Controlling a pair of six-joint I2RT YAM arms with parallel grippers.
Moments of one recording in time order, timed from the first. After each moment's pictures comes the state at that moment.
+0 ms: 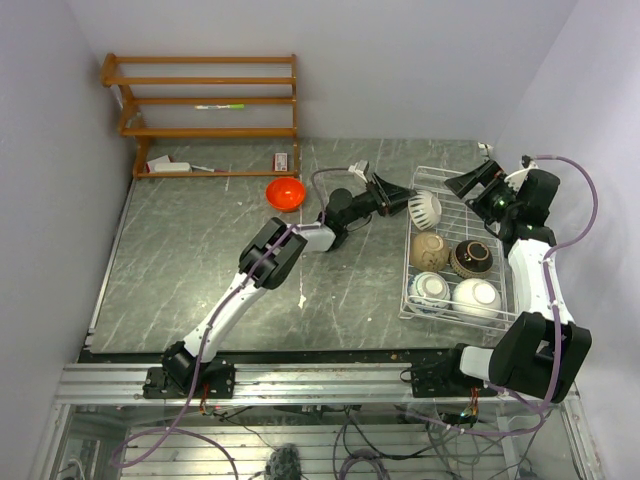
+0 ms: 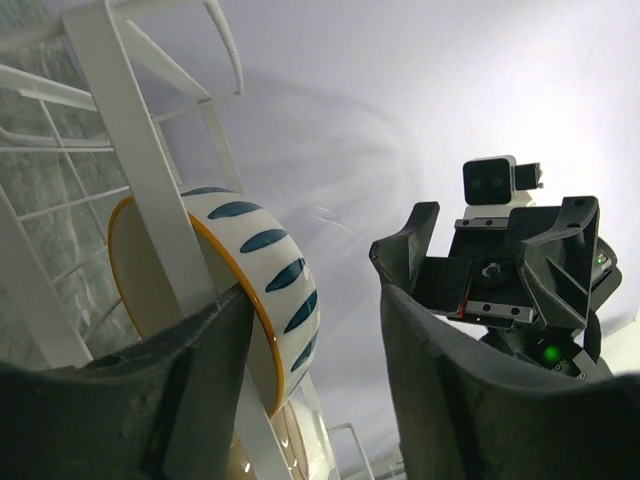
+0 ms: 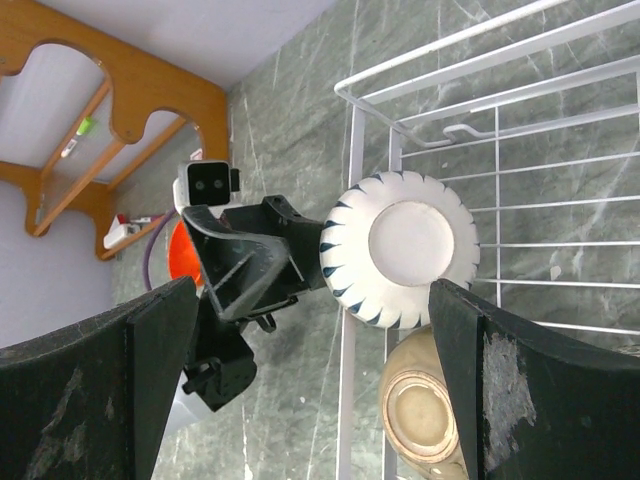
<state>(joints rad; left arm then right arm) -0.76 2.75 1.97 1.13 0.43 -1.54 -0.31 1.26 0.97 -0.13 -0.52 0.58</state>
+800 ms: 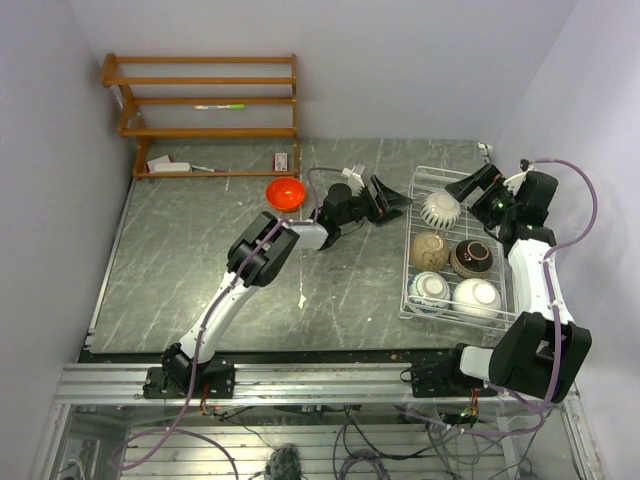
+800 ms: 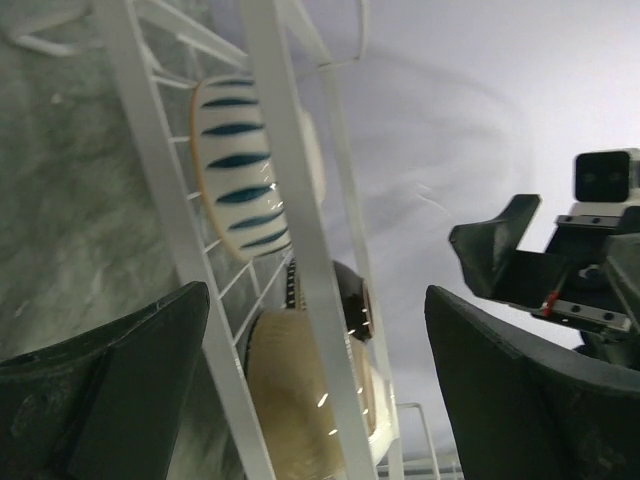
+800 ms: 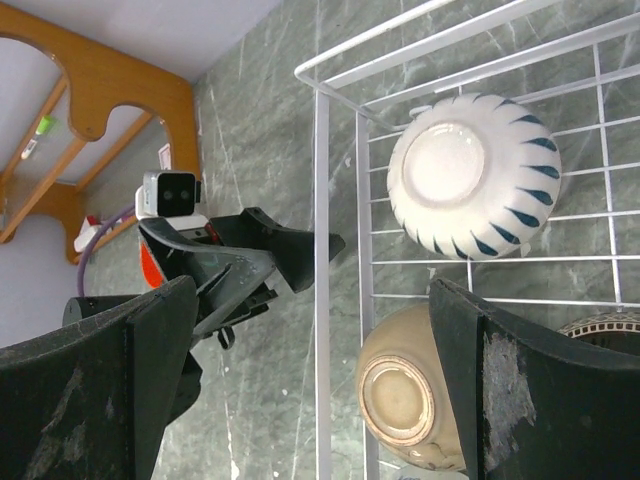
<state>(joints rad) -0.74 2.59 1.77 0.92 0.45 -1.35 -0.31 1.26 0.97 -0.19 -0.48 0.54</state>
